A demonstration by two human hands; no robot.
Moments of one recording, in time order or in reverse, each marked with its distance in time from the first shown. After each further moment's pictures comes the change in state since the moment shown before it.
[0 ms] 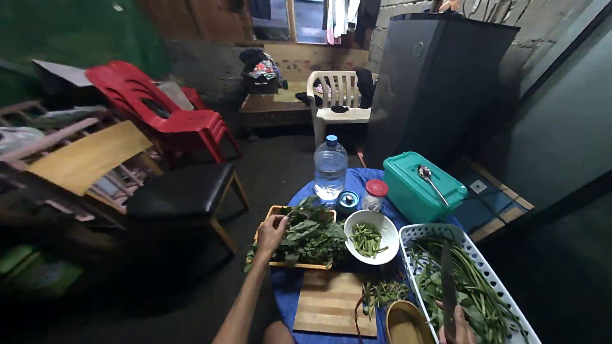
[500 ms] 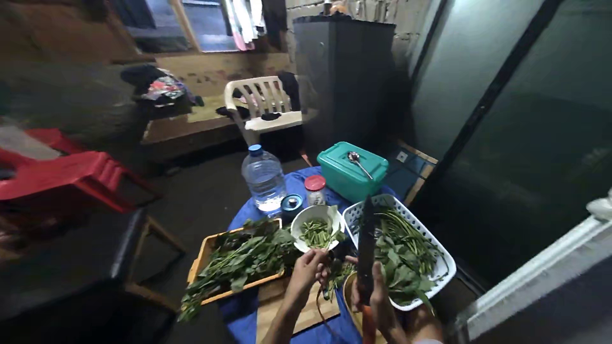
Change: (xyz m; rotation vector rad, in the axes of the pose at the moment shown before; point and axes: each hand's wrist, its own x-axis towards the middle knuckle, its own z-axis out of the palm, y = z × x) left_hand -0.180 0.124 0.136 -0.490 -0.659 -0.164; right_hand -0.050 -0.051 0.062 0.456 -0.240 -0.376
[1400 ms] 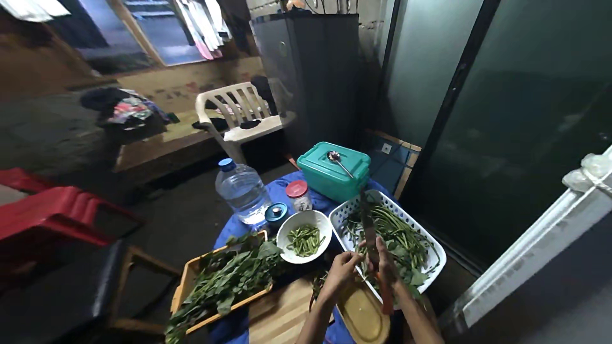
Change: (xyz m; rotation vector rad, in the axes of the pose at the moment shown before) left_hand 0.047 -0.039 0.099 0.238 -0.330 -0.089; right_hand 0.056 0.012 -0.101 -0.110 0.173 0.101
